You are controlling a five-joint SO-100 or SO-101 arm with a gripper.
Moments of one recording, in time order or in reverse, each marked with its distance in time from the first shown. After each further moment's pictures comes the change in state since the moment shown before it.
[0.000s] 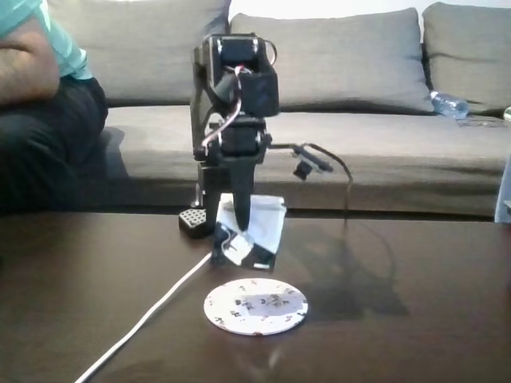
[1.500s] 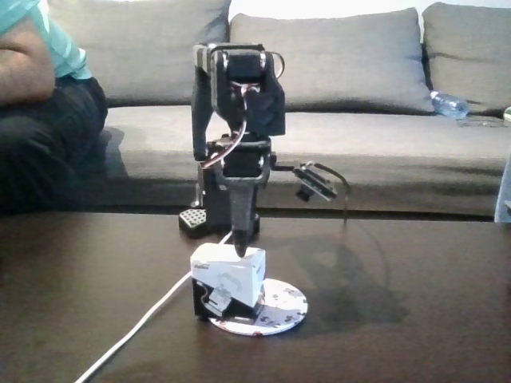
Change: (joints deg) arm -0.2 -11.4 -7.7 2.8 2.5
